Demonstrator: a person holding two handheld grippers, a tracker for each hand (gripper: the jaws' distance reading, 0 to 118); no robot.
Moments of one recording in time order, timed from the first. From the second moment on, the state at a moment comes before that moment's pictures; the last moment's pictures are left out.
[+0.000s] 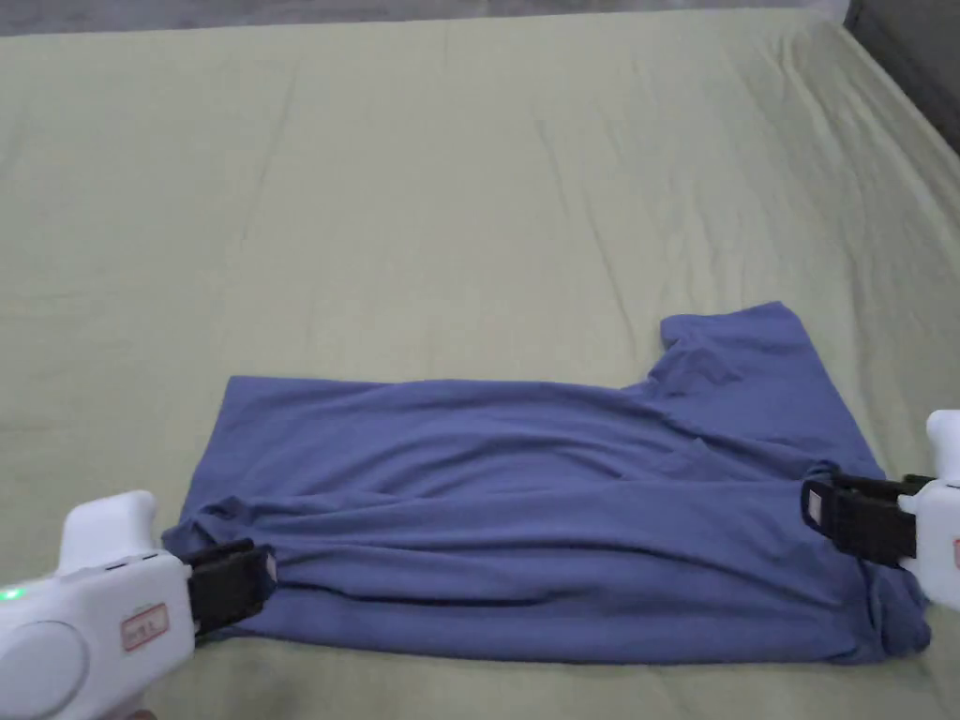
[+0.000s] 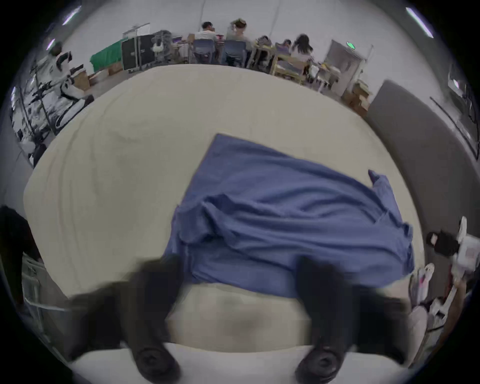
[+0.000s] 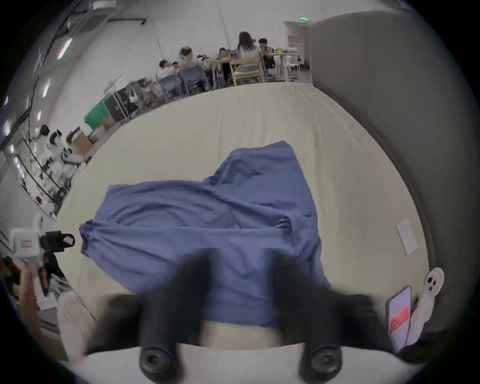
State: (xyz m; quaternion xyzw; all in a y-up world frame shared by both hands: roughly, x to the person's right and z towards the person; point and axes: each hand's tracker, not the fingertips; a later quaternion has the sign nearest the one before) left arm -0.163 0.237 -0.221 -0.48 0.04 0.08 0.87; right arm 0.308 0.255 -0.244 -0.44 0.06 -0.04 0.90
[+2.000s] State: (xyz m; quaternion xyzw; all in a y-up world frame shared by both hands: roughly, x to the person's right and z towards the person) left arm -0.210 0.261 -0.332 -0.45 -0.01 -0.03 0.89; right arm 0.358 0.283 -0.317 -0.52 0.12 0.11 0.84
